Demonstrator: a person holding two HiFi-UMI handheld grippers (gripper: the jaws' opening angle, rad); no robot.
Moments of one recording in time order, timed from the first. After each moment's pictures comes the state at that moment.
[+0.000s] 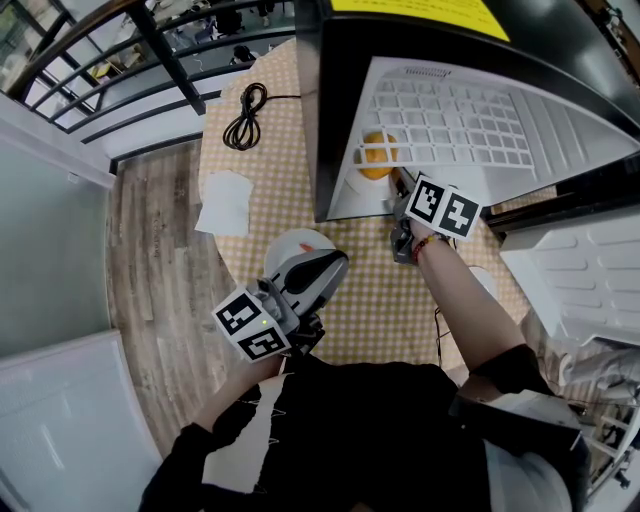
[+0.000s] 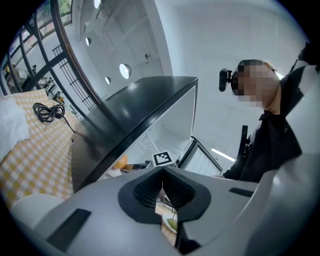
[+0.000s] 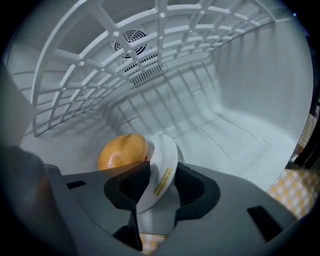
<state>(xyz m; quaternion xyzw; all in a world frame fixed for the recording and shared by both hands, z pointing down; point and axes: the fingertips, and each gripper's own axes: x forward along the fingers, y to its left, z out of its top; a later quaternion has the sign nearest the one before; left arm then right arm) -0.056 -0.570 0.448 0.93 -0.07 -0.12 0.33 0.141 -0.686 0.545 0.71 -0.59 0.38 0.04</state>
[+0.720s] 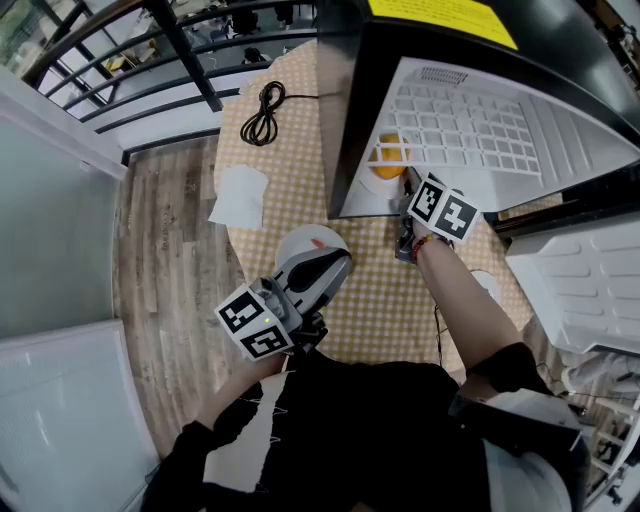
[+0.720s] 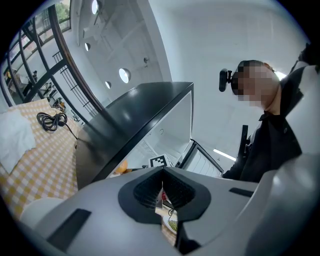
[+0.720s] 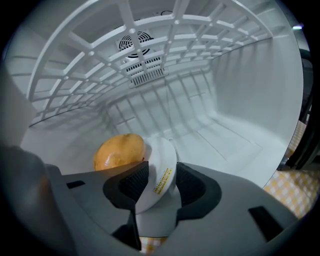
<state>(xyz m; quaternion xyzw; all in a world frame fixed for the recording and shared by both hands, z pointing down) -0.070 -0.567 0.437 0.94 -0.09 -0.13 0.32 0.147 -0.684 0.546 0.75 -0.56 0.35 0.06</state>
